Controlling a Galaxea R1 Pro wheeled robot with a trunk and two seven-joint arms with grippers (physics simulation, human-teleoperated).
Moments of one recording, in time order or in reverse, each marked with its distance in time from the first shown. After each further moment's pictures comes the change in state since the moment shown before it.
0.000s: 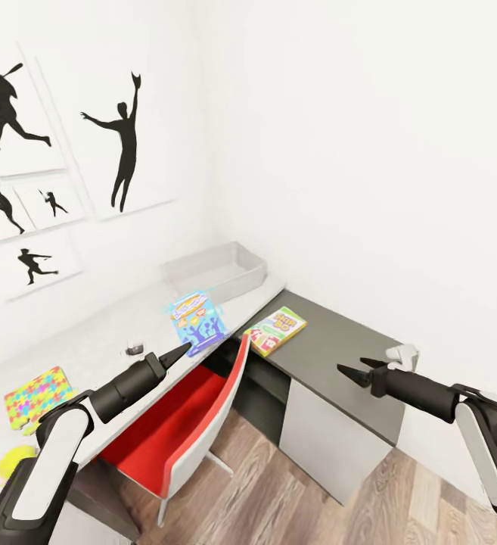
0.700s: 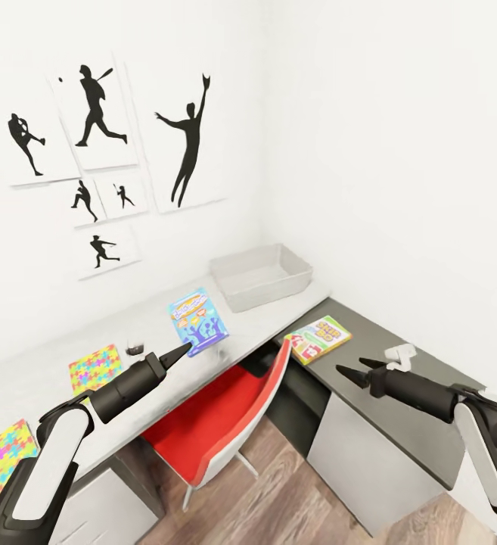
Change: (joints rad) left arm 0.000 0.001 -0.002 0.000 -0.001 0.001 0.000; right arm 0.000 0.001 0.006 0.000 0.000 -0.001 0.000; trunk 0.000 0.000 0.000
